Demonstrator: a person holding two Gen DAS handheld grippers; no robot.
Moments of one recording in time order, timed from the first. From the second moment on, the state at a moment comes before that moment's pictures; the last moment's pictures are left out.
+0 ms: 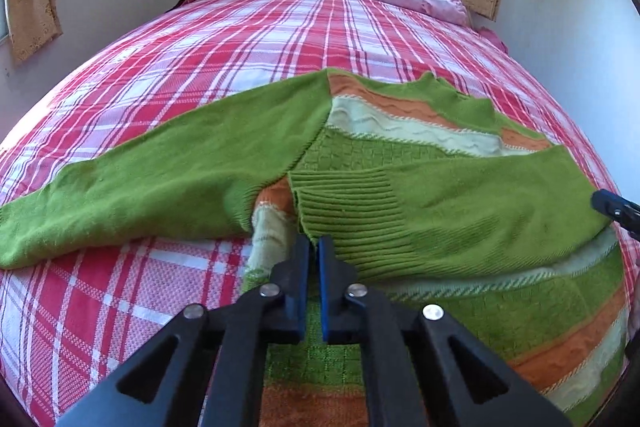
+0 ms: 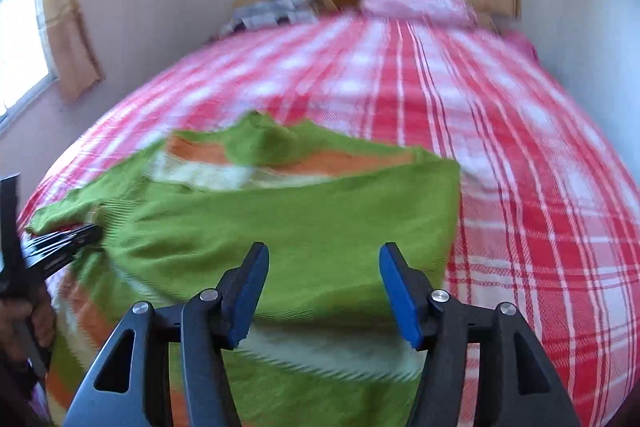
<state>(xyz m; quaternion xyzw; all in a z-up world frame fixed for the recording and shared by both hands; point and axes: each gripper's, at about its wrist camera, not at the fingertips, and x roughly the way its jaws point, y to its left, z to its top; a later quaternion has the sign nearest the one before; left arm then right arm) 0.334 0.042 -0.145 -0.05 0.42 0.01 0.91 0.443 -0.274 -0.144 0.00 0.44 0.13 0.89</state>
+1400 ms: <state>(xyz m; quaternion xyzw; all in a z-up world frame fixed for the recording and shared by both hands) 0.204 0.327 -0.143 -0.18 0.37 0.29 0.86 0.389 -0.060 -0.181 -0.17 0.41 0.27 0.85</state>
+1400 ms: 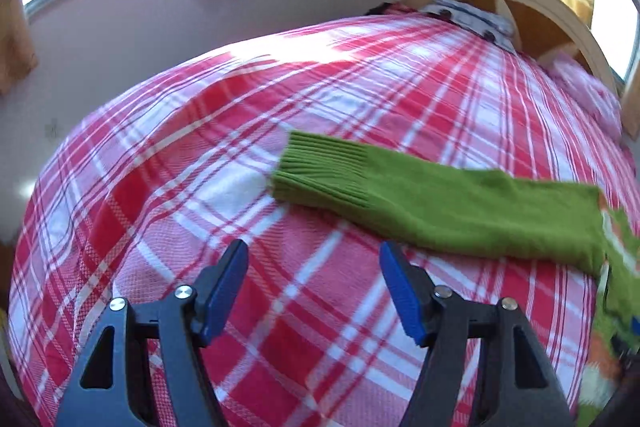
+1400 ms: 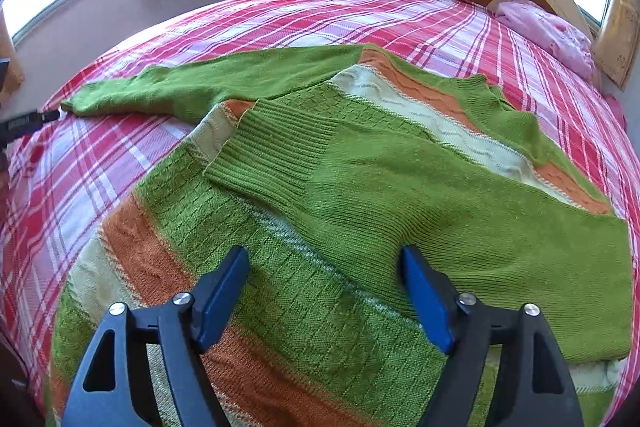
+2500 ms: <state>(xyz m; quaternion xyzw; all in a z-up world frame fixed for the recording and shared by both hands) 0.233 0.379 -0.168 -0.38 0.27 0.28 0.84 0.381 -0.058 -0.182 -0.18 0.40 0.27 0.86</state>
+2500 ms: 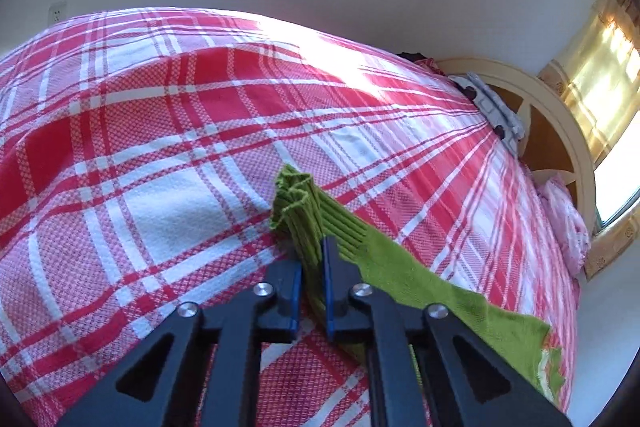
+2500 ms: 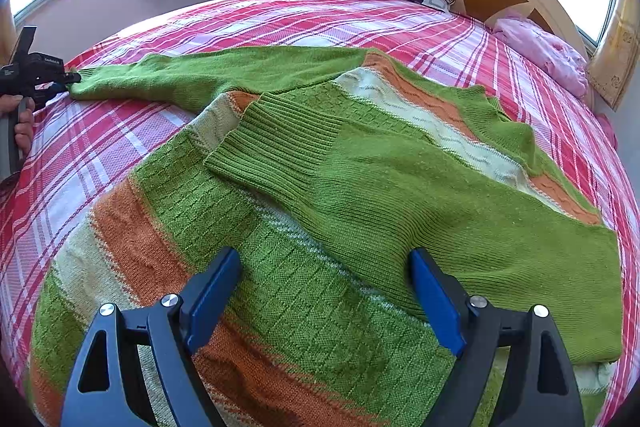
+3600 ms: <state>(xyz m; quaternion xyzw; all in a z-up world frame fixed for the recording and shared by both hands) 0.276 0.241 0.014 -0.29 0.16 0.04 0.94 0.354 -0.144 -0.109 -0.09 0.35 0.27 0.89</state>
